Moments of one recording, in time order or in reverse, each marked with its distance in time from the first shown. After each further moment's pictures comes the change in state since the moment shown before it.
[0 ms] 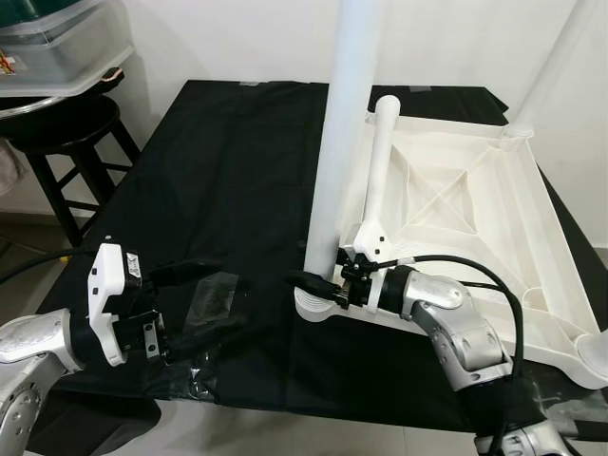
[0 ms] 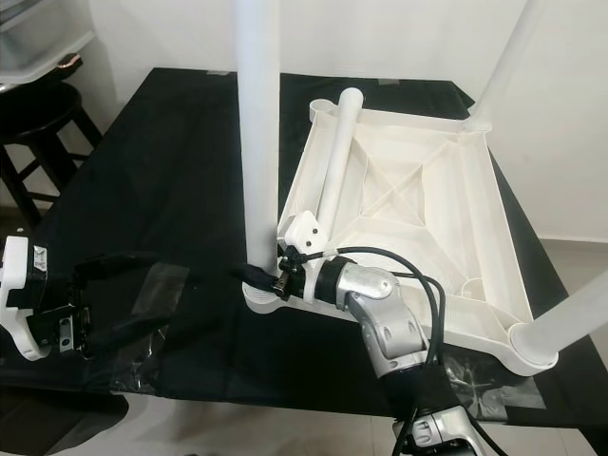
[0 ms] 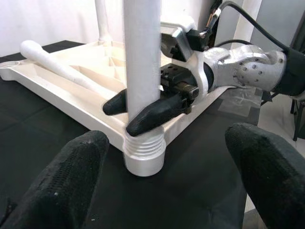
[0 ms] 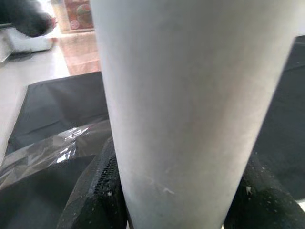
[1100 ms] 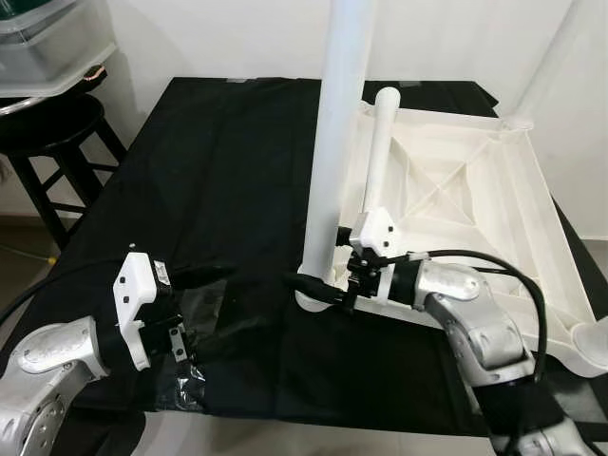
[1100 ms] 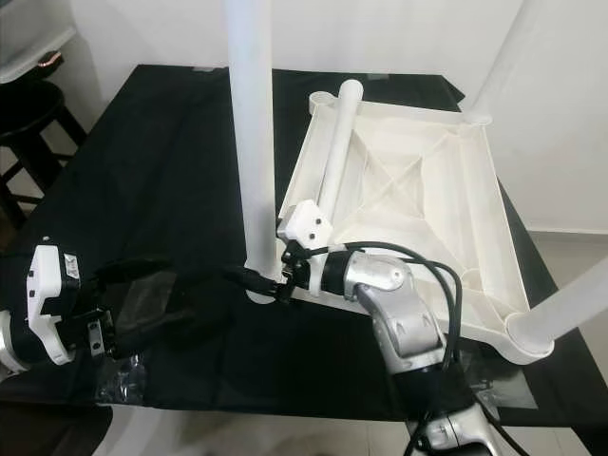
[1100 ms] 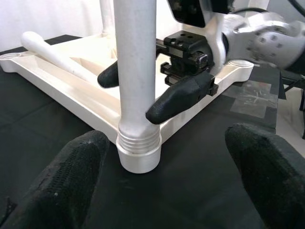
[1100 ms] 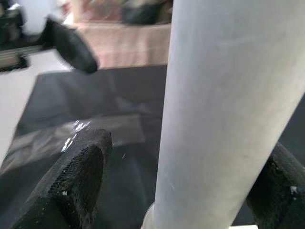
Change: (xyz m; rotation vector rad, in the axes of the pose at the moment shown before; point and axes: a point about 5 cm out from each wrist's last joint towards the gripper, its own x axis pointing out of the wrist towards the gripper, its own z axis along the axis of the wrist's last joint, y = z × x) left arm 0.016 -0.007 -0.008 0.011 0.011 0.050; right arm -0.012 -0.009 0.031 -0.137 0.035 0.286
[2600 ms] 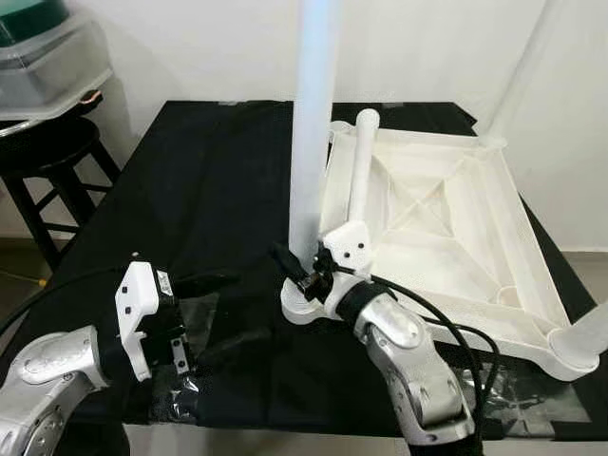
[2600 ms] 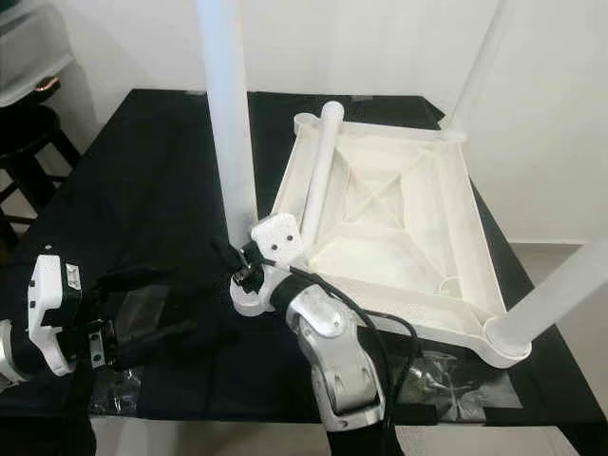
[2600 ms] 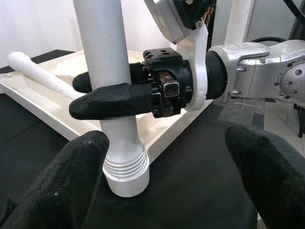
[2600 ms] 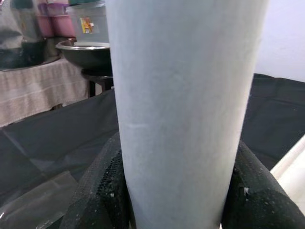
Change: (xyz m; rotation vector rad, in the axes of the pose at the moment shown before) left arm 0.002 -0.005 0.003 0.011 -0.009 -0.014; right arm 0.044 0.042 -0.010 0.166 -0.038 -0.563
